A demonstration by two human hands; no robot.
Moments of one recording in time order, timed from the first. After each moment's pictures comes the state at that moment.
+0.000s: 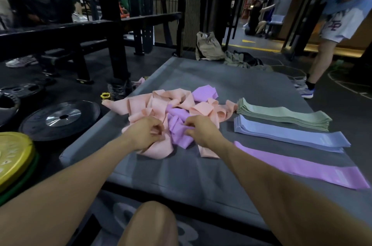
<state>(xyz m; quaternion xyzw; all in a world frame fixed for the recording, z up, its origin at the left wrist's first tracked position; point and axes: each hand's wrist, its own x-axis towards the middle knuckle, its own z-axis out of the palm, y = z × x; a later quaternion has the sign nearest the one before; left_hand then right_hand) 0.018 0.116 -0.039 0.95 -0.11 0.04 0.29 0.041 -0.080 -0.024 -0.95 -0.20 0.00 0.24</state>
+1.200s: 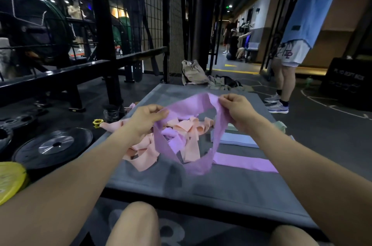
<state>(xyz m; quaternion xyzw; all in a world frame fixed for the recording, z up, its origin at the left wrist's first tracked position) -0.036 0.059 0.067 0.74 -0.05 0.03 0.67 -0.036 -0.187 0.105 -0.76 -0.02 -0.06 0.64</state>
